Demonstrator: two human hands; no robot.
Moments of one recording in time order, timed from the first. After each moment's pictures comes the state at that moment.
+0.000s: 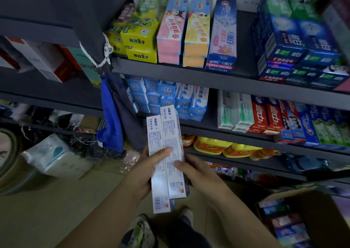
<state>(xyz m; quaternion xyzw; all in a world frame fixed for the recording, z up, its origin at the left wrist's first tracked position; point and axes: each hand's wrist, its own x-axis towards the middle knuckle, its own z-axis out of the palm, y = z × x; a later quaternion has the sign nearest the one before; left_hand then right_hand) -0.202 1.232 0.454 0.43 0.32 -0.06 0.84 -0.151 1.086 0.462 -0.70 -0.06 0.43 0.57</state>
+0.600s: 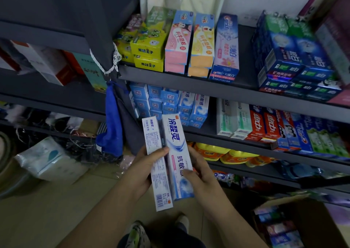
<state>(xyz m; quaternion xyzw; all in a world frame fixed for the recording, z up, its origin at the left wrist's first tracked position) -0.194 1.245 0.460 0.46 0.31 -0.04 0.83 -0.166 1.084 0.472 -0.66 -0.05 0.35 0.66</state>
